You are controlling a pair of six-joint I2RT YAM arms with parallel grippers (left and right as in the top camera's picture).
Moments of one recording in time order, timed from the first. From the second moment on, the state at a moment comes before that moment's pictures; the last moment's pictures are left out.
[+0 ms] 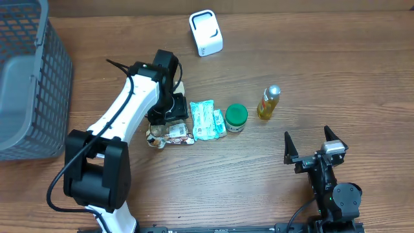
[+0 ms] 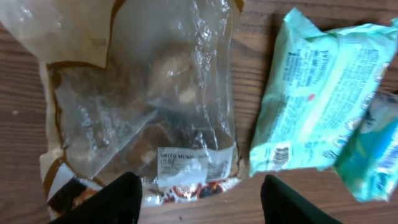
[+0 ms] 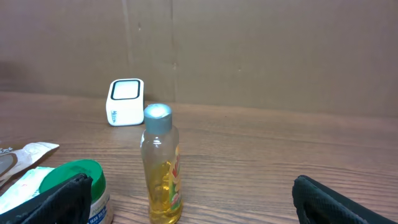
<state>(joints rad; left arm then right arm) -0.29 1.89 1.42 -1.07 0.13 -0.46 0.08 0.01 0.02 -0.03 -0.07 -0.01</state>
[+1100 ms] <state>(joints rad) -0.29 1.88 1.45 -1.07 0.08 -0.42 0.08 0.01 0.02 -0.03 -0.07 -0.01</state>
